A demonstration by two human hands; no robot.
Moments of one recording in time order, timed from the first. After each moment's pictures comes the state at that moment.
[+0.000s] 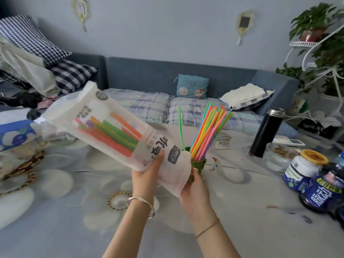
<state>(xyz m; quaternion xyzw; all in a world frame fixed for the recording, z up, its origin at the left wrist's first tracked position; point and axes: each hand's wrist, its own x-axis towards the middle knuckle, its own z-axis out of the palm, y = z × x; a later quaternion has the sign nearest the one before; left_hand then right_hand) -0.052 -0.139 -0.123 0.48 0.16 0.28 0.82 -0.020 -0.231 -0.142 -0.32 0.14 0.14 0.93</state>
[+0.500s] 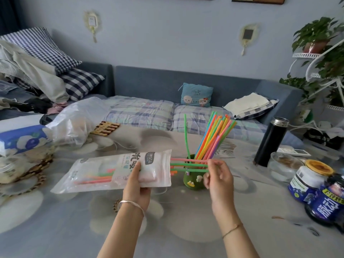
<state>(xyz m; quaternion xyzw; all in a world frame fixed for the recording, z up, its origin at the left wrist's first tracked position) -0.046 -0.098 -0.144 0.25 0.18 0.19 0.93 -0.009 -0.268 -0.121 -0.59 -0.03 -0.11 0.80</state>
